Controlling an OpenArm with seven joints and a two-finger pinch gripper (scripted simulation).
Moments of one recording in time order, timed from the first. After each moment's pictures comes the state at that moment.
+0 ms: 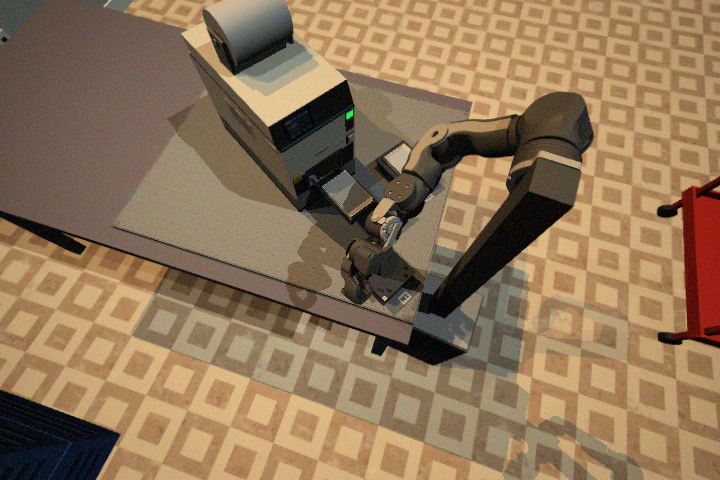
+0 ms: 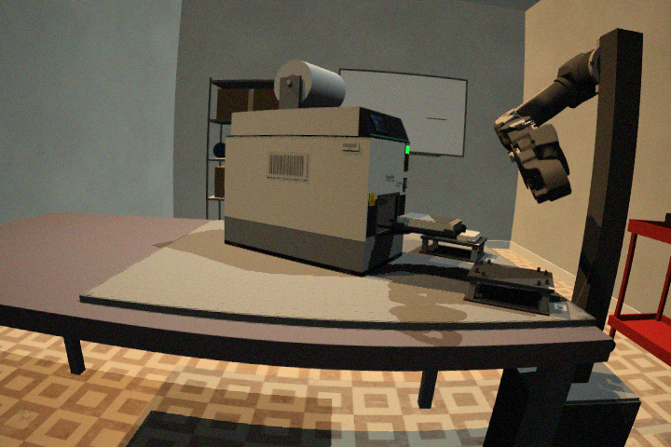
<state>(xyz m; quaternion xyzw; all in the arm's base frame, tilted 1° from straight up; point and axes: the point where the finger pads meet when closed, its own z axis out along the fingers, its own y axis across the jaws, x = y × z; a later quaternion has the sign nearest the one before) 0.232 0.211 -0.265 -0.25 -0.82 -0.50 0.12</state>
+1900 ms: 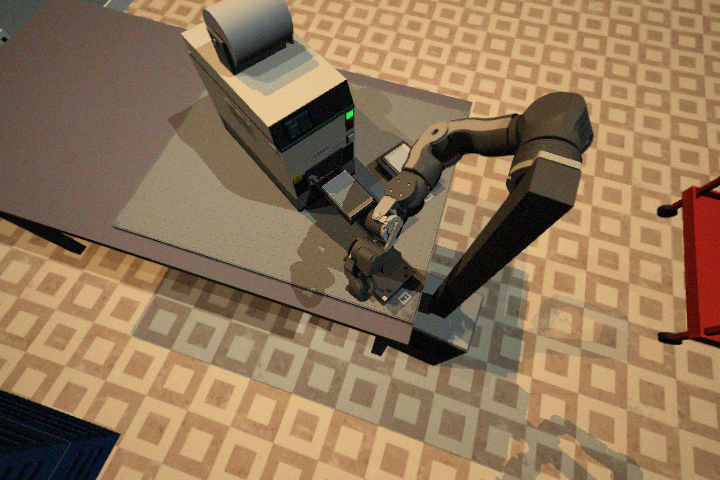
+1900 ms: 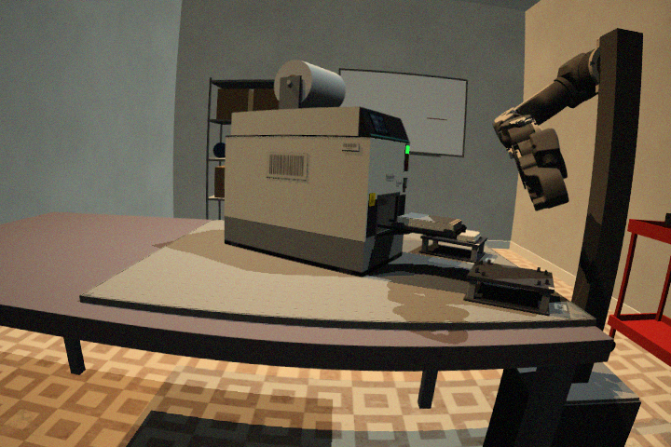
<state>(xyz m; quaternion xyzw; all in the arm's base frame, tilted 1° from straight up) 0.227 0.197 -0.279 -0.24 -0.86 -0.44 0.11</state>
